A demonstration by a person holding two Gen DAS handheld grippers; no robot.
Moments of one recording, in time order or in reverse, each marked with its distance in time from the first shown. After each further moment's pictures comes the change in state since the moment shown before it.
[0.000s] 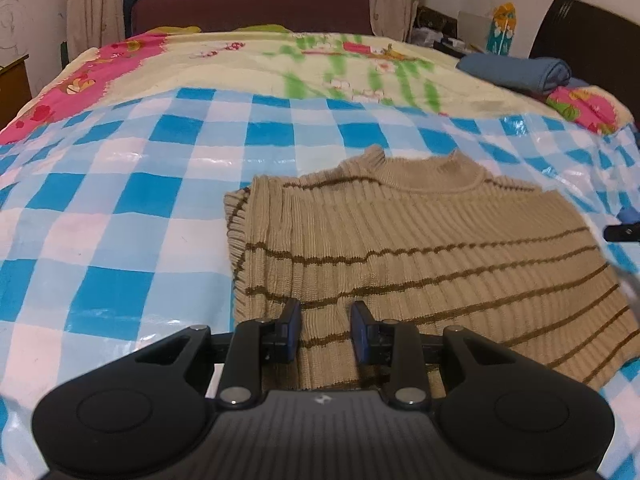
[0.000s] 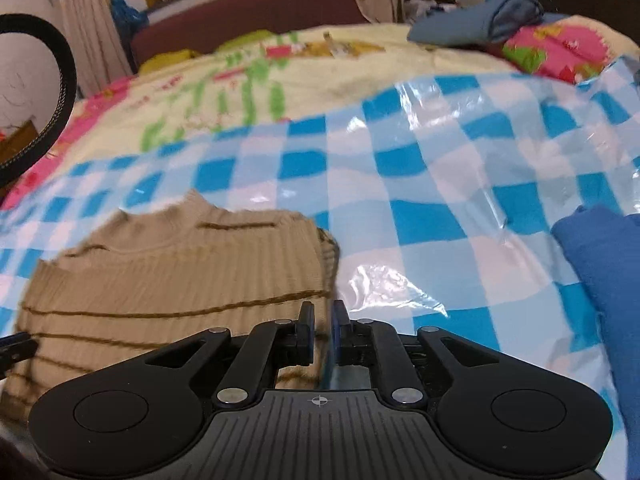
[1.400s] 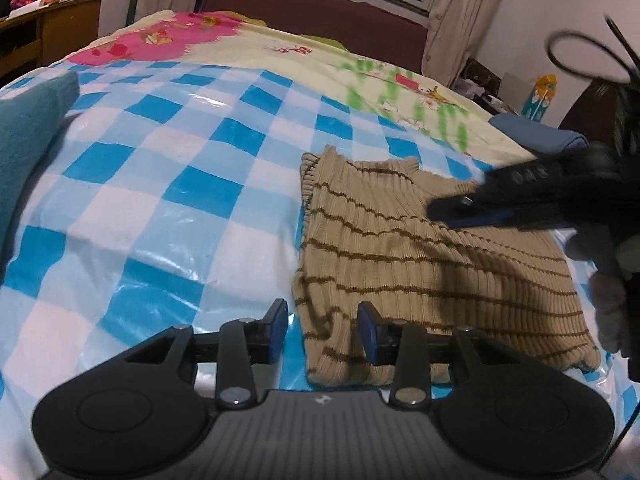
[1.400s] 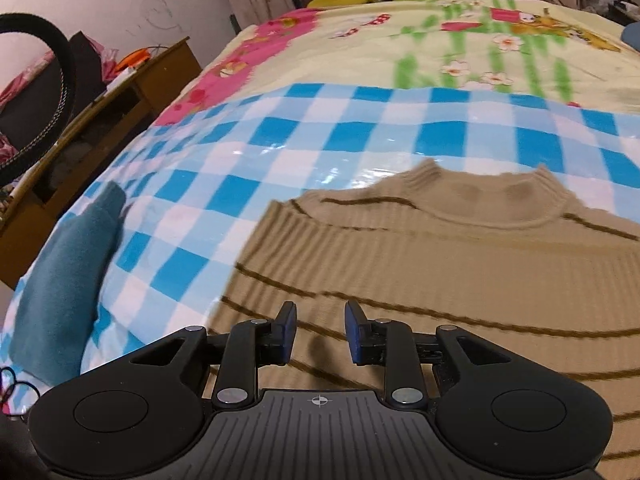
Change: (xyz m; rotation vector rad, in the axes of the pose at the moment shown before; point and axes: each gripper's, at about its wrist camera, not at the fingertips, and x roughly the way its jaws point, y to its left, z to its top) left arm -0.063 0.035 -0.067 -0.245 -0.060 -0.004; right arm 0.046 0.216 -0.002 -0.208 0.178 0.391
